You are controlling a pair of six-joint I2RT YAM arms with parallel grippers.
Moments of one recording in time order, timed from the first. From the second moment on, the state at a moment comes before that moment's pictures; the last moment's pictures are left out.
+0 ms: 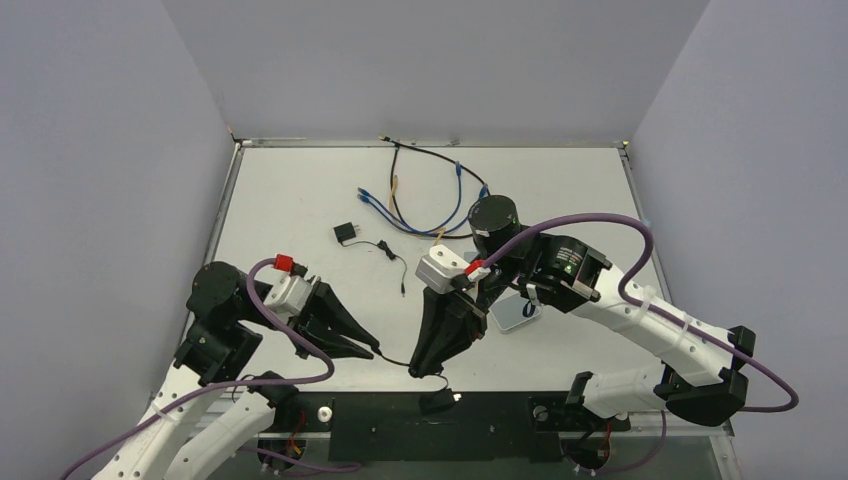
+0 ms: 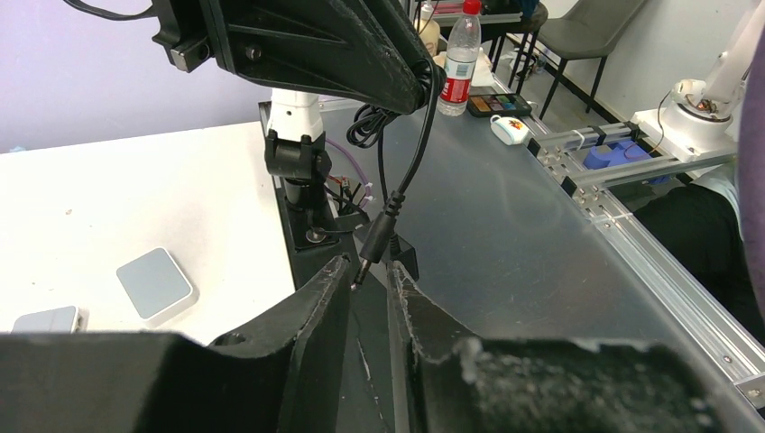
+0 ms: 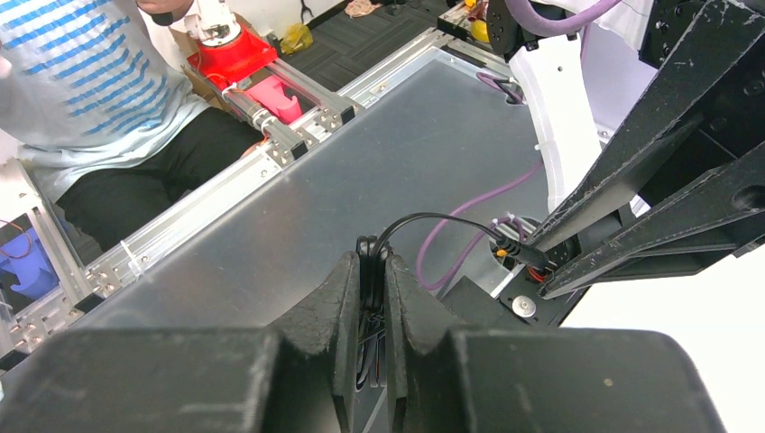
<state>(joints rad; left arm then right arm) -0.56 0.60 0.84 0.00 1.32 -0.33 1.07 1.28 1.51 -0.58 -1.31 -0.23</state>
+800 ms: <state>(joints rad) -0.56 0.65 0.85 -0.03 1.29 -0.33 1.00 1.23 1.41 -0.58 -1.27 -0.23</state>
